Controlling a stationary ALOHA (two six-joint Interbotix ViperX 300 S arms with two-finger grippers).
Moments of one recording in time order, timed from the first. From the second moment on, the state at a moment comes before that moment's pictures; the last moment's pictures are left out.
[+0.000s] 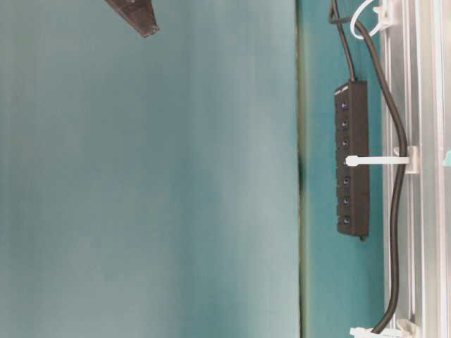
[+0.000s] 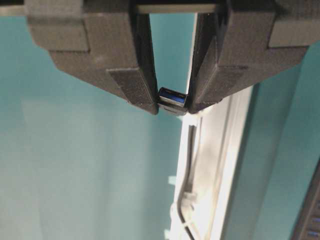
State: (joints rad) left arm 0.00 -0.77 1.19 0.02 0.00 -0.20; right arm 0.04 -0.60 0.96 -0.19 -0.03 0.30
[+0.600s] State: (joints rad) left arm 0.00 -0.77 1.19 0.02 0.00 -0.20; right arm 0.04 -0.59 0.97 -0.19 -0.03 0.30
